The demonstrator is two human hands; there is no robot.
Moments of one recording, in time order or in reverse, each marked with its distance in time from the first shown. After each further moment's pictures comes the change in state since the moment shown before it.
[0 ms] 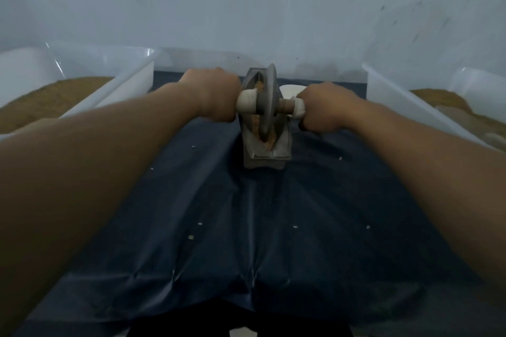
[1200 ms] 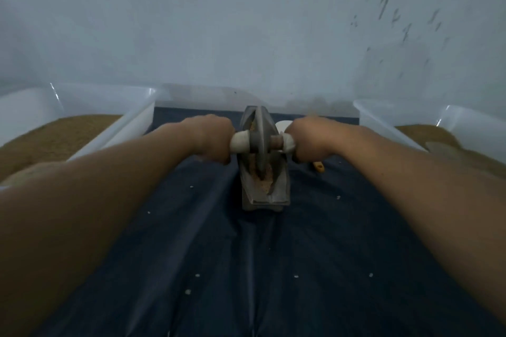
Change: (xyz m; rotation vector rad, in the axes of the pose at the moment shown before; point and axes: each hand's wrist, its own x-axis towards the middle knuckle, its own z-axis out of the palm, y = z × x) left_hand 0.008 -0.009 0.003 -0.152 -0.192 -0.021; right_hand 0.013 -0.012 -0.024 -0.066 -0.097 -0.097
